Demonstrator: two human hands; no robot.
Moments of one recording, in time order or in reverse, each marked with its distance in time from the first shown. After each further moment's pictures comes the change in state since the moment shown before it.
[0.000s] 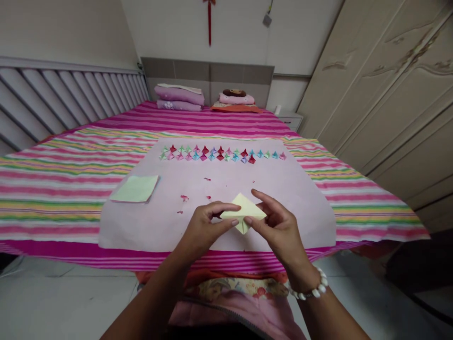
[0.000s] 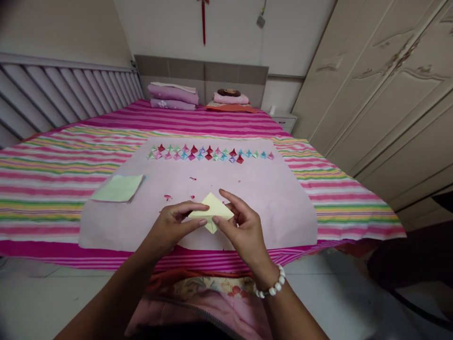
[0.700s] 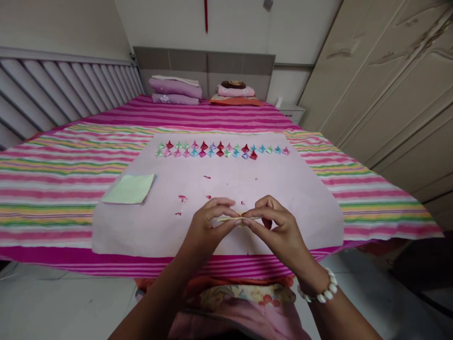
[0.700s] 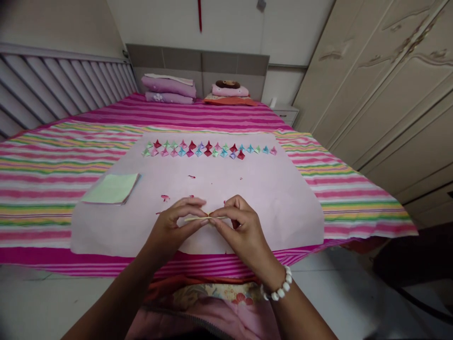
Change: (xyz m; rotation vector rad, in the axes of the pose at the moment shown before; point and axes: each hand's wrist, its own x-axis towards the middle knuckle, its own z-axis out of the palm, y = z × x) left_hand 0.007 -0.010 0.002 0.124 0.086 0.062; right_hand 0.013 0.002 -0.002 -0.424 -0.111 -0.258
